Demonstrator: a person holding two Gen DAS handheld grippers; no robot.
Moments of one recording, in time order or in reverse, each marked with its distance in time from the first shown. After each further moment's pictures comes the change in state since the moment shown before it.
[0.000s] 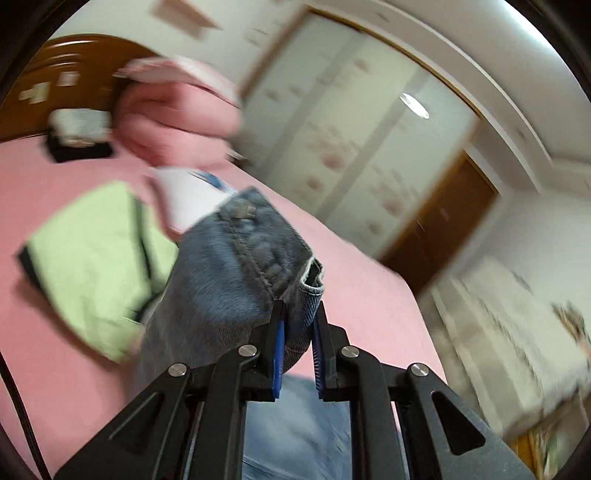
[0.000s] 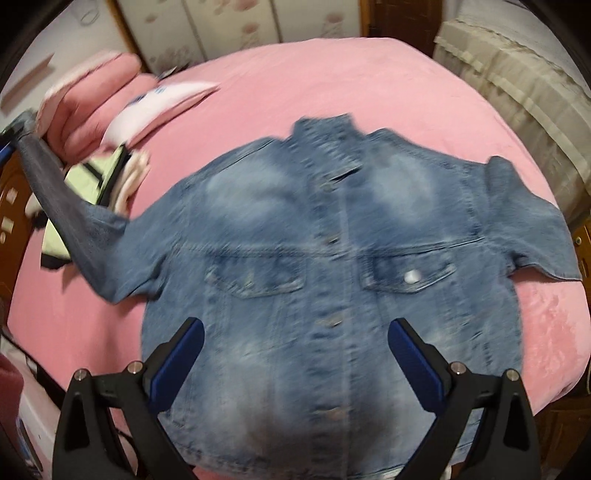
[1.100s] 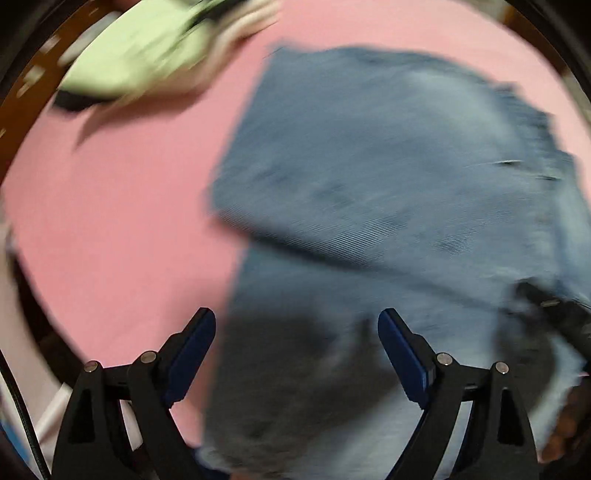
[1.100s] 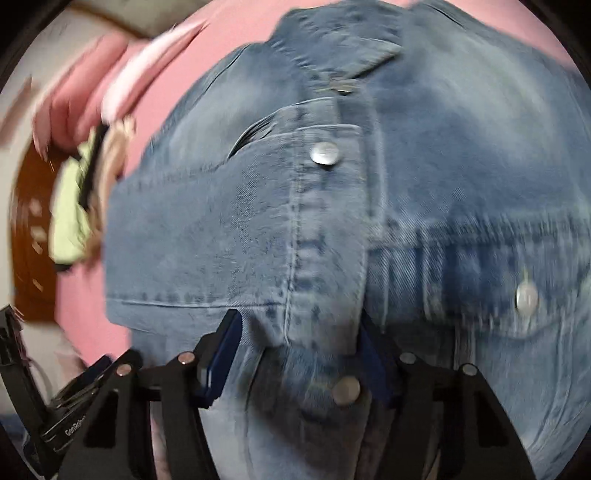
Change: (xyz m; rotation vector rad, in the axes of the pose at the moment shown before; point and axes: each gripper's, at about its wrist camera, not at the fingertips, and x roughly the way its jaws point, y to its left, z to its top) left arm 0.033 0.082 -0.205 0.157 0.814 0.706; right arm 0.166 -0.016 0.024 0.011 0.318 0.258
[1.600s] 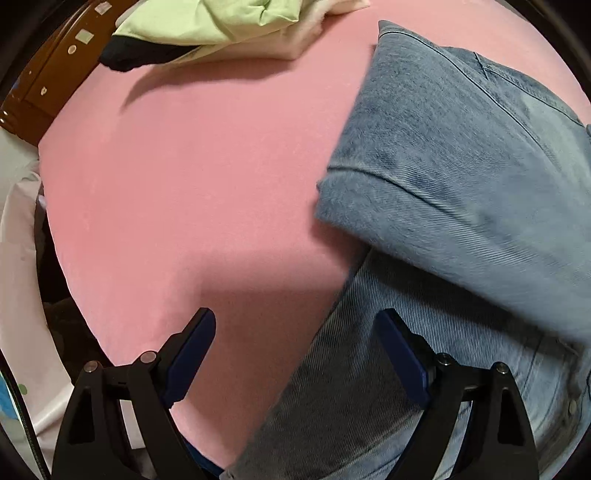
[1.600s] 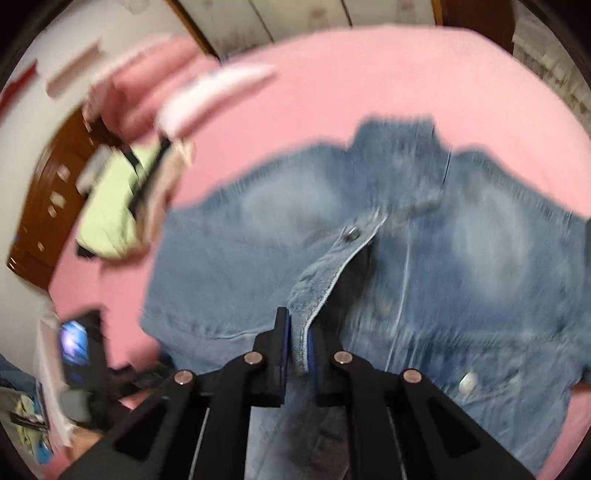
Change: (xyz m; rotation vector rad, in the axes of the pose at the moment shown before) left arm 0.028 0.026 0.001 -0.129 -0.004 0.122; right arm -0.102 0.052 0.021 -0.196 -0.264 0.045
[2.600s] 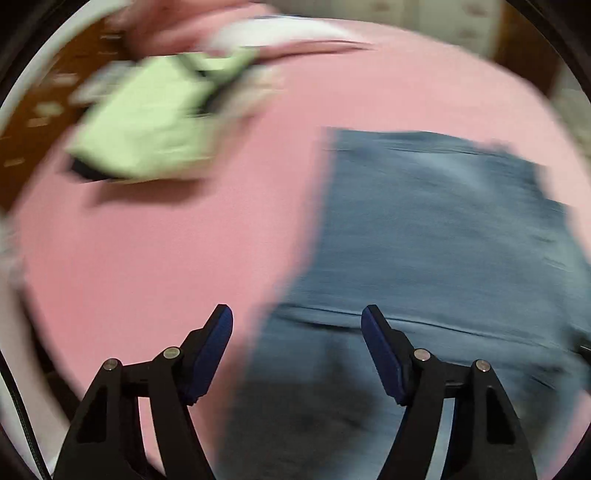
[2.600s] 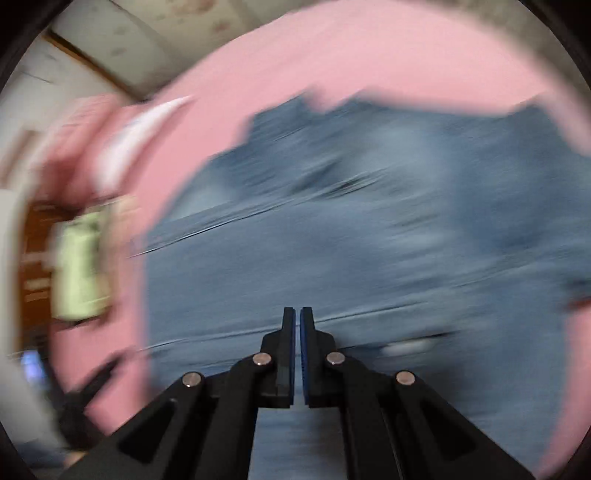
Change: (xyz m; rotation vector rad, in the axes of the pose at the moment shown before) left arm -0.078 -0.054 -0.022 0.201 -0.230 -0.277; right arm 0.020 -0.063 -0.039 0.355 0.062 0.104
